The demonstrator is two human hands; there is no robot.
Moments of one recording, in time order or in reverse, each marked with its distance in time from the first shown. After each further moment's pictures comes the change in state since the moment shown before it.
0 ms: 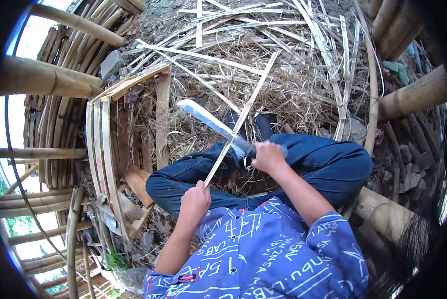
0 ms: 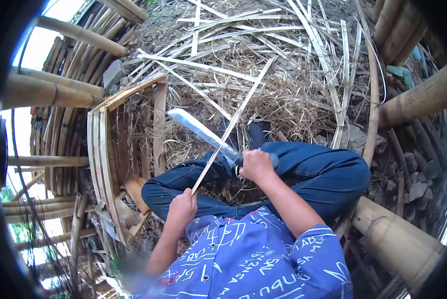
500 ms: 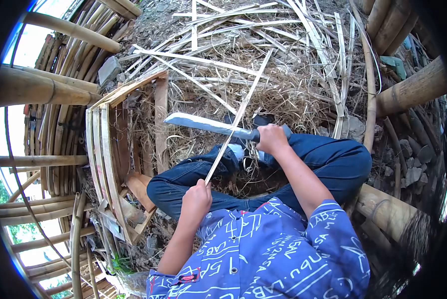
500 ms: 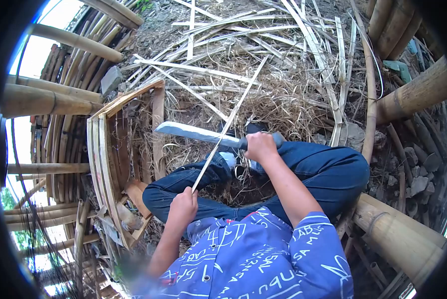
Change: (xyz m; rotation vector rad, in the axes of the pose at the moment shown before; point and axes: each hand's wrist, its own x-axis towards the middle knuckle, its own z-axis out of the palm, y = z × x) left_hand 0.010 0.010 -0.007 0.018 0.027 0.028; right_hand 0.044 0.025 -0.019 -0.145 0.070 -0.062
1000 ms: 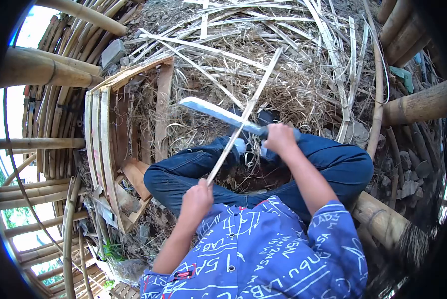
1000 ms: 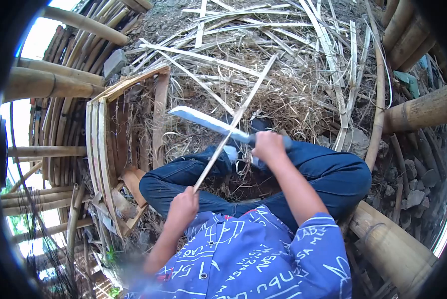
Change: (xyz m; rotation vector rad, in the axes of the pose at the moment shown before) left_hand -0.014 -0.007 0.012 -0.013 -0.046 -0.073; right_hand -0.006 0.000 -0.008 -0.016 -0.082 0.112
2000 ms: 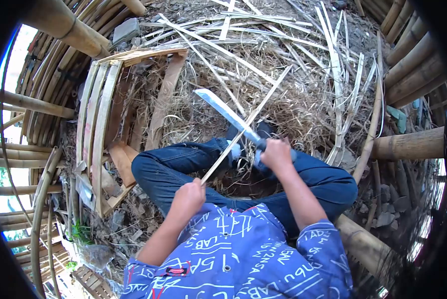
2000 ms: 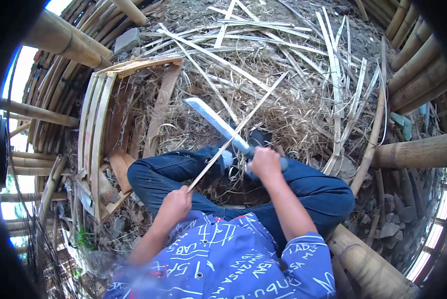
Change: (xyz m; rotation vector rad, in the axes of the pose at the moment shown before) left_hand -0.009 -0.005 0.006 -0.153 0.018 0.006; right_hand -0.013 -0.009 0.002 -0.090 0.090 -0.046
